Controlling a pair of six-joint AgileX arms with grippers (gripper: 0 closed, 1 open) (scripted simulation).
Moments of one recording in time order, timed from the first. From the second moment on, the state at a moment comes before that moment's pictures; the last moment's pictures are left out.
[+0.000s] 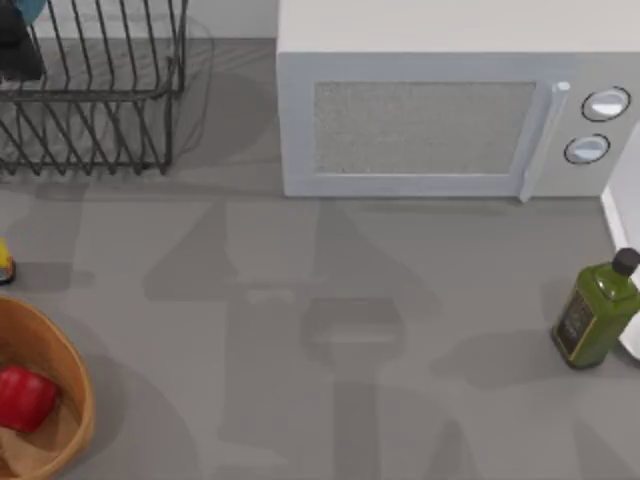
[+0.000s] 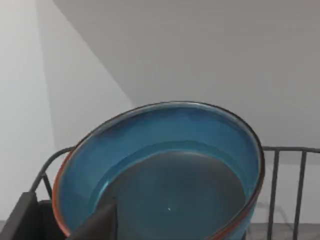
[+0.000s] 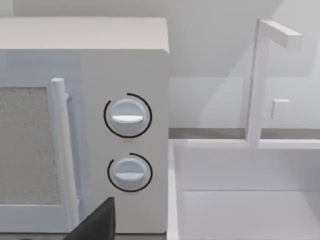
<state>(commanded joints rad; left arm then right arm) 0.05 1.42 0.72 0.64 0.08 0.01 0.00 0.00 0.00 0.00 0.00 0.00</state>
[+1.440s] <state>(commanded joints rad) 0.00 0.00 0.00 0.00 0.00 0.00 0.00 0.00 0.00 0.00 0.00 0.00</state>
